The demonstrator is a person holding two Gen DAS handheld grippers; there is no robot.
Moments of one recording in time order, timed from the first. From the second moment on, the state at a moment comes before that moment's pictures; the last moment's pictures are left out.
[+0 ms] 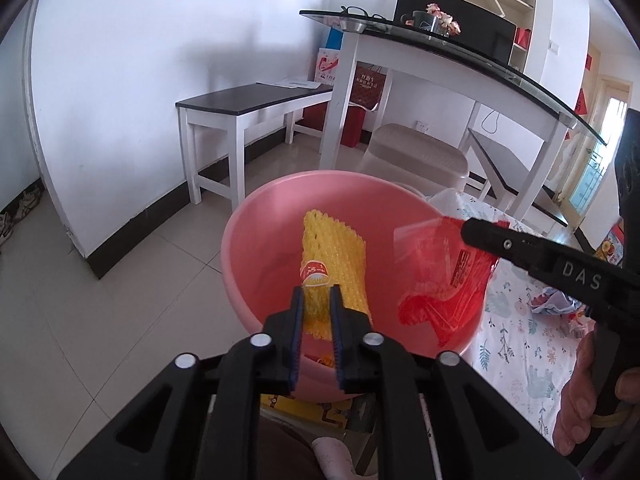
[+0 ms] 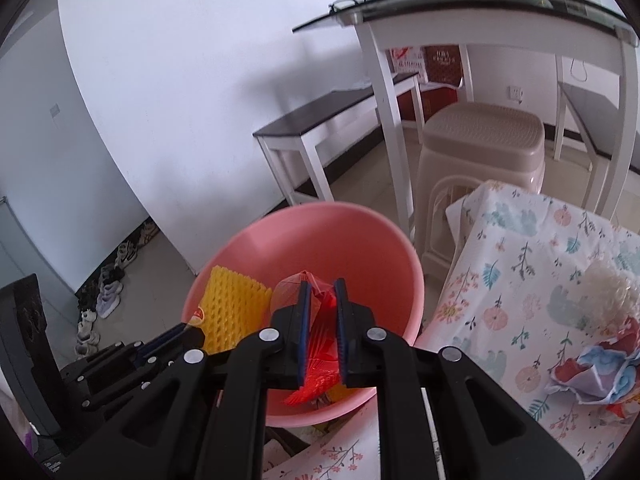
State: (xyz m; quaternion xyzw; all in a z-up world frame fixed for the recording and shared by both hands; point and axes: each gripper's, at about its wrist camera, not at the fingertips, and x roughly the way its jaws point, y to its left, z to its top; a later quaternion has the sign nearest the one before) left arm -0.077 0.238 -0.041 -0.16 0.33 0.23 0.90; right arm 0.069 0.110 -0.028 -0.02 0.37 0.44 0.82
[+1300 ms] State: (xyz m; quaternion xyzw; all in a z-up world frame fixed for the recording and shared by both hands) left arm -0.083 0.155 0.007 -0.13 0.28 0.14 0.94; right arm 0.033 -0.022 -0.003 0.00 0.37 0.38 0.85
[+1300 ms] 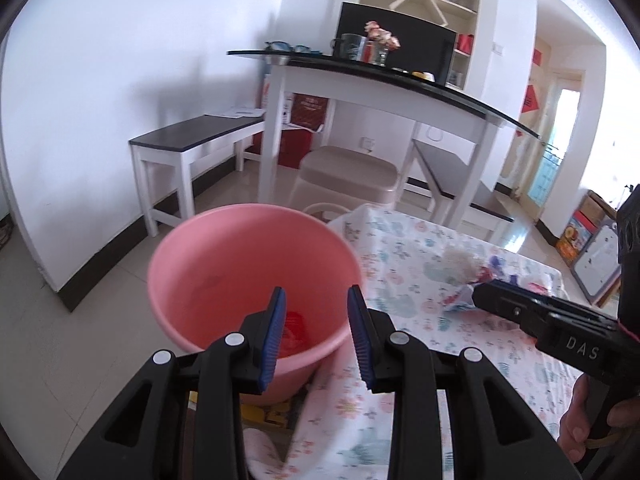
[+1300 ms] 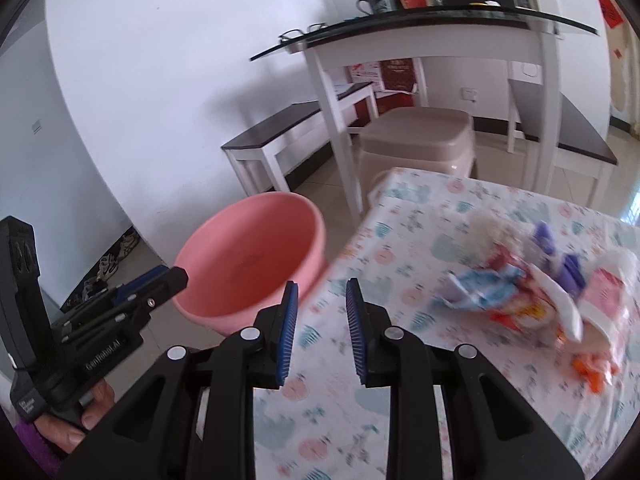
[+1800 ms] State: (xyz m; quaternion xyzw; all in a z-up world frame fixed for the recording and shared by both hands) left arm -0.048 0.092 0.000 -0.10 0.31 0.06 0.94; right arm 0.037 -0.138 -0.026 0.04 0.39 0.27 0.88
